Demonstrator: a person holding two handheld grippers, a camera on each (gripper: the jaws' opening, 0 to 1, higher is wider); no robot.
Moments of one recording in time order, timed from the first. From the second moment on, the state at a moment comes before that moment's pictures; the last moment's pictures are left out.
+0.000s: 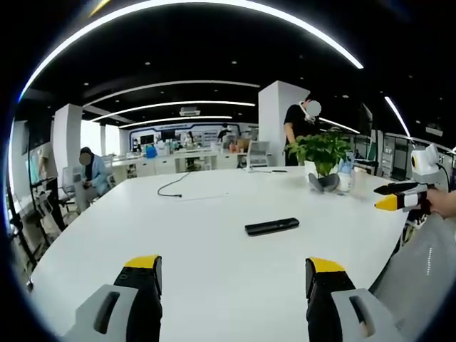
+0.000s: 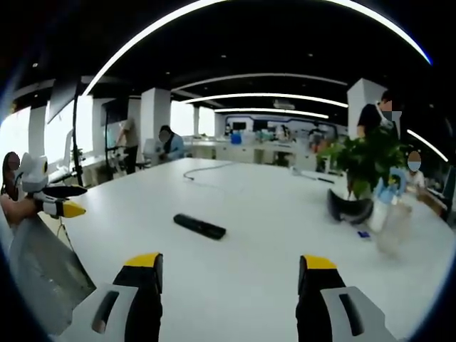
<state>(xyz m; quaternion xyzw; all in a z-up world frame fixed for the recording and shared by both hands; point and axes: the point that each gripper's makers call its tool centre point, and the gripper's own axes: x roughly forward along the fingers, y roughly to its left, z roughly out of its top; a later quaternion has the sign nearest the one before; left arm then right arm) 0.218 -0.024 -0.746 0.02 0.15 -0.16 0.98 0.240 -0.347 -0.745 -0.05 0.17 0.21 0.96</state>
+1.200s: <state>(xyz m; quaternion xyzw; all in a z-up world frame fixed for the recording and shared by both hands) 0.219 -0.027 -0.752 0.01 0.17 -0.16 0.97 0.241 -0.350 -0.739 -0.04 0.16 0.20 0.97</state>
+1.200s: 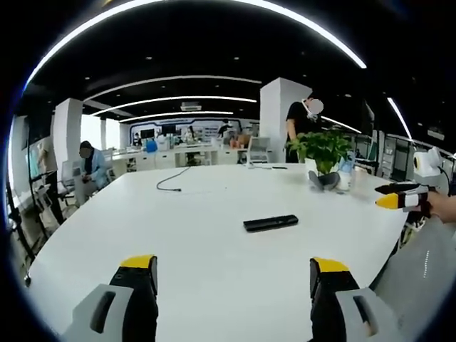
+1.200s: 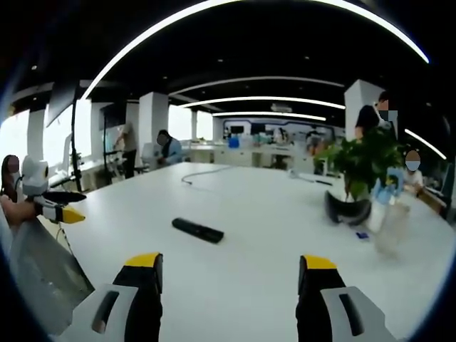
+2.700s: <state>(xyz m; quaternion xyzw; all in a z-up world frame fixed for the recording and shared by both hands) 0.294 -0.089 -0.782 0.12 0.32 -0.39 0.85 0.241 -0.351 -0.740 -0.06 0.16 0.20 0.97</state>
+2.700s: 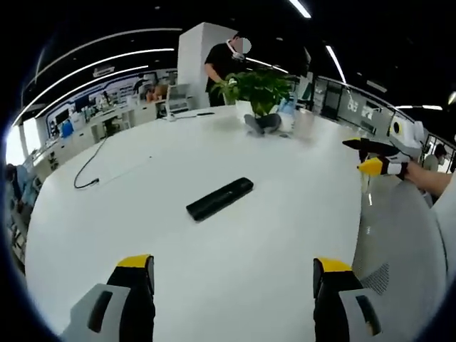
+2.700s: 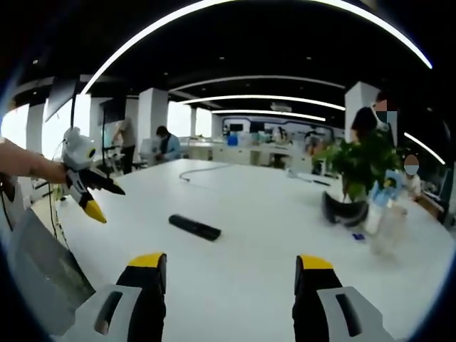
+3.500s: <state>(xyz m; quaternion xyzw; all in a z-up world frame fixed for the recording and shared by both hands) 0.359 -0.118 -0.788 0.17 0.34 -0.45 0.81 0.239 -0.350 -0.744 -0.06 0.18 0.20 0.96</state>
